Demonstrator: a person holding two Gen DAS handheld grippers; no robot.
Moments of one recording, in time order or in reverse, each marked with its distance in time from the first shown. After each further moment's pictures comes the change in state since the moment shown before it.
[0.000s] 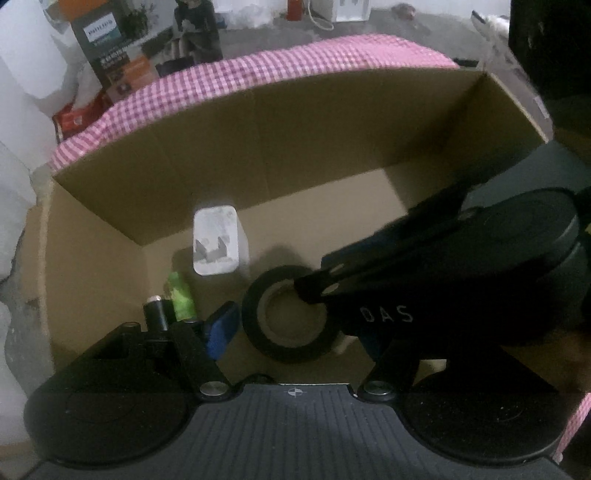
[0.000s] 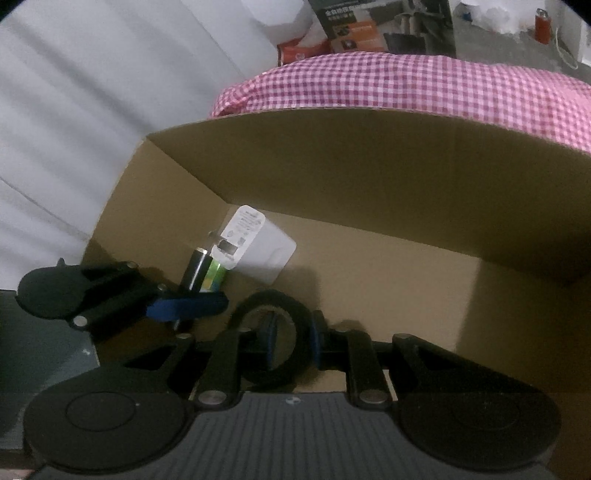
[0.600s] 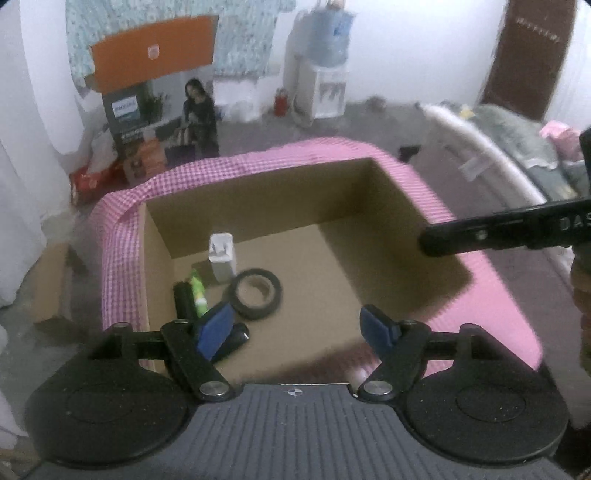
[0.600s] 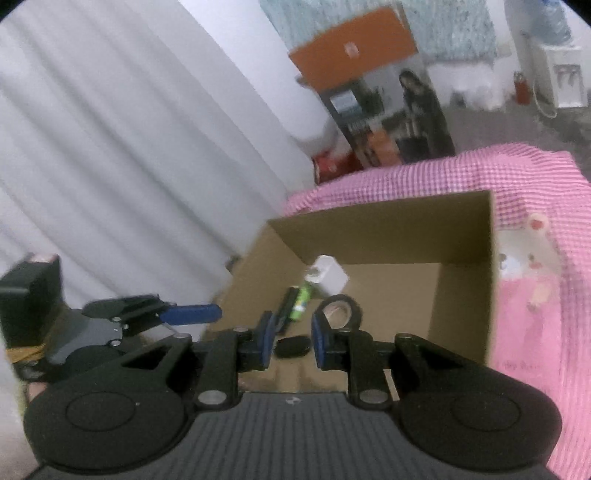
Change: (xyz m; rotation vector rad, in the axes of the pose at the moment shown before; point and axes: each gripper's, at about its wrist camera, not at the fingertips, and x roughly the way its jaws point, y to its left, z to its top) left arm -0.147 -0.027 -0.103 -0.007 -0.338 -0.070; right arm -0.196 0.026 -0.138 0.031 -0.421 0.155
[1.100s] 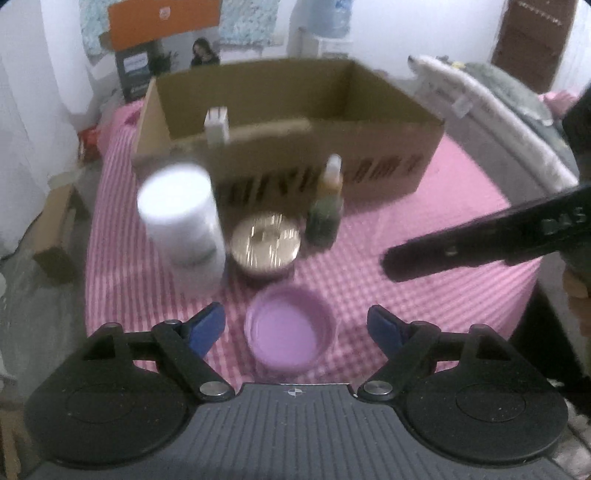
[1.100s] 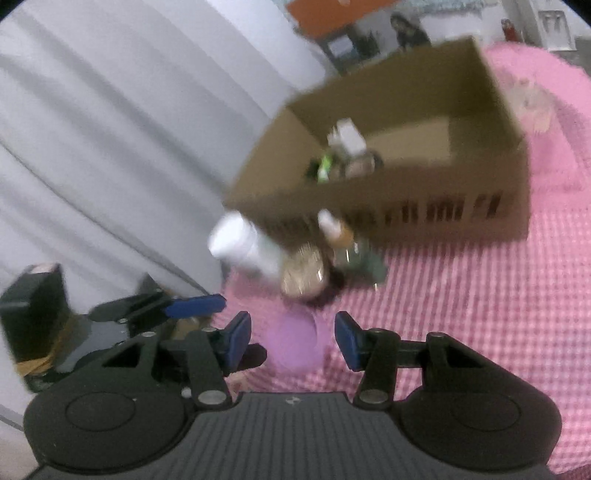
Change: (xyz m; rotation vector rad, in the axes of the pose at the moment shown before) left arm 0.002 -0.022 -0.134 -0.020 0.079 0.028; right arm 0.041 0.030 -0.141 0.044 0.160 -0.020
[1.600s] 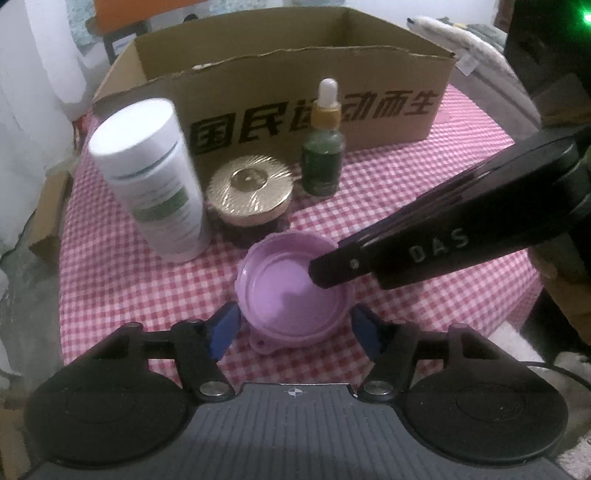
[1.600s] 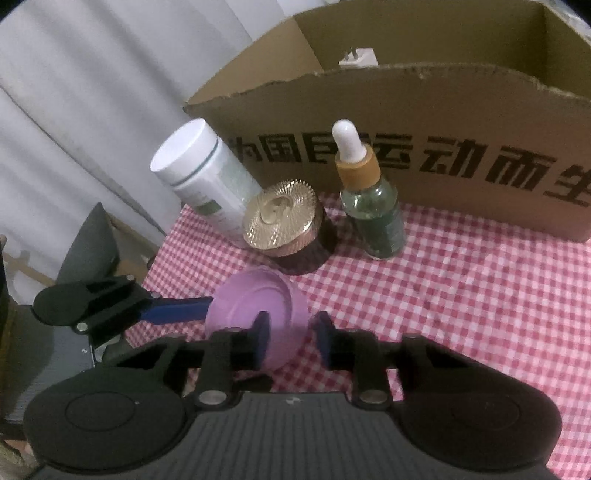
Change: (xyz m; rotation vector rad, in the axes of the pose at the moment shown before) left arm 0.042 -0.010 -0.018 0.059 0.056 0.030; right arm 0.077 0.007 -0.010 -0.148 0.134 -0.110
